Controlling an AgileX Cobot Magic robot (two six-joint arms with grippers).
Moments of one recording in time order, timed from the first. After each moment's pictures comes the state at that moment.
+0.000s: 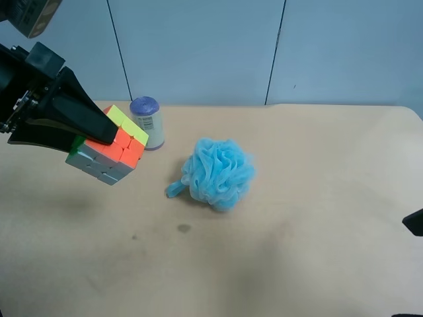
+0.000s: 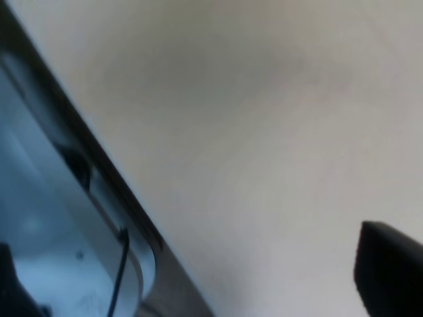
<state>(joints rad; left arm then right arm) -0.26 1.20 -0.95 -0.69 1.04 0.28 0.89 0.52 -0.58 0.05 1.12 -0.13</state>
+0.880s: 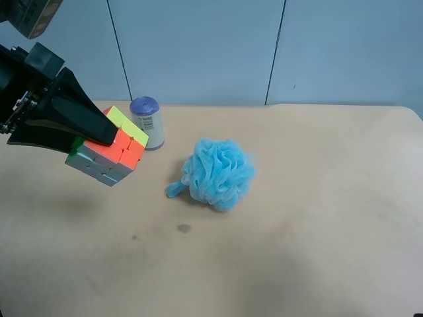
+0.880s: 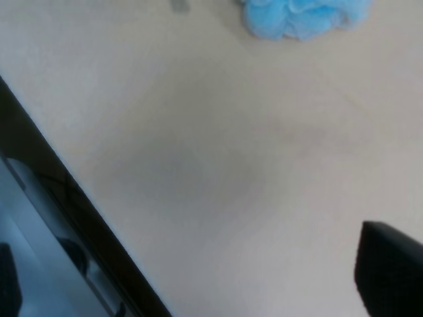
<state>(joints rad) -0.26 1.20 -0.95 -0.69 1.04 0.28 0.89 0.28 -0.50 0.03 1.07 -0.08</state>
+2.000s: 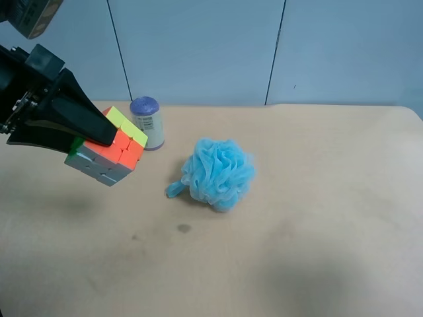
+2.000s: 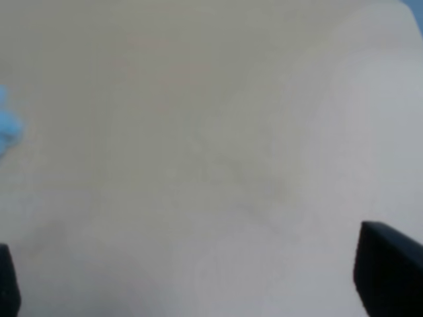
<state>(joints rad) -0.26 1.20 -0.95 -0.68 1.04 0.28 0.01 0.00 -0.50 0.03 1.07 -0.08</state>
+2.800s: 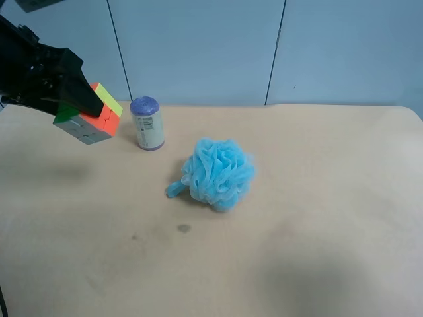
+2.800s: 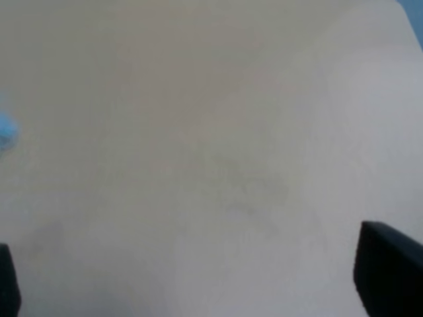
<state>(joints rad) -0.26 1.34 -1.09 -0.32 0.87 0.18 0.01 0.00 -0.50 0.03 1.07 -0.08</state>
